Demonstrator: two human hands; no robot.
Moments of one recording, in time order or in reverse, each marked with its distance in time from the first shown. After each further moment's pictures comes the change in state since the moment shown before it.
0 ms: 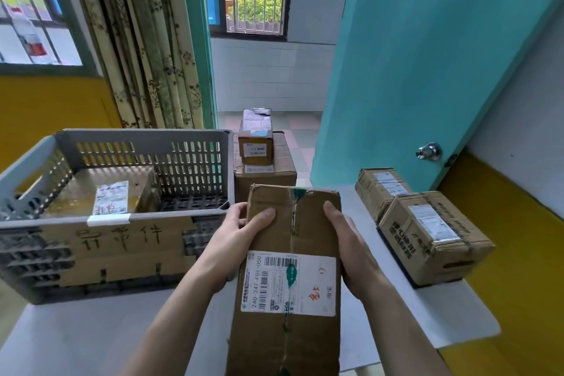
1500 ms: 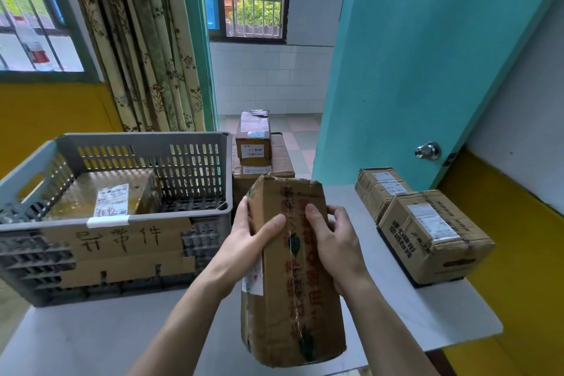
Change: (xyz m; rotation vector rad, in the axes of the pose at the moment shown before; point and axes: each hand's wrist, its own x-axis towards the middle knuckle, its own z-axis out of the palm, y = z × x) left_hand -0.001 -0.011 0.020 0.134 -0.036 0.073; right_hand -0.012 -0.008 0.015 -0.193 0.191 -0.189
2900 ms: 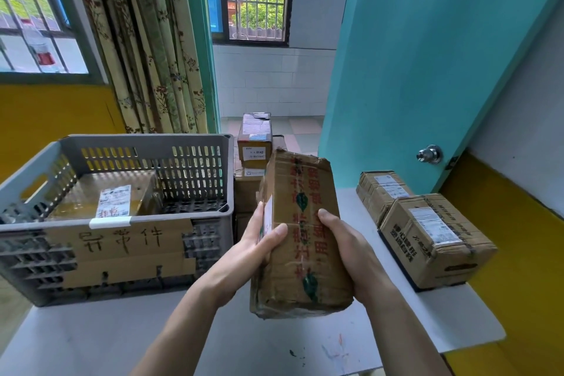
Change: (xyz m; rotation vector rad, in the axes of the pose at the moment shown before) left_hand -0.008 0.002 0.002 -0.012 -0.180 -0.038; right_hand 0.004 0.003 -0.024 0.262 -0.243 0.193
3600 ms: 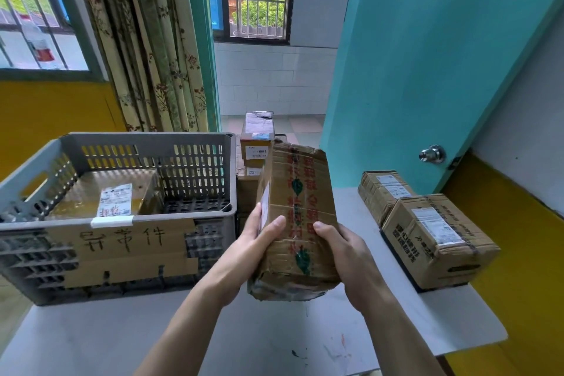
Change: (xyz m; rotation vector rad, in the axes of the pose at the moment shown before) left_hand 0.009 -0.008 -0.005 -0.088 0.052 0.020; right_hand -0.010 0.003 0.015 -0.104 0.116 -0.082
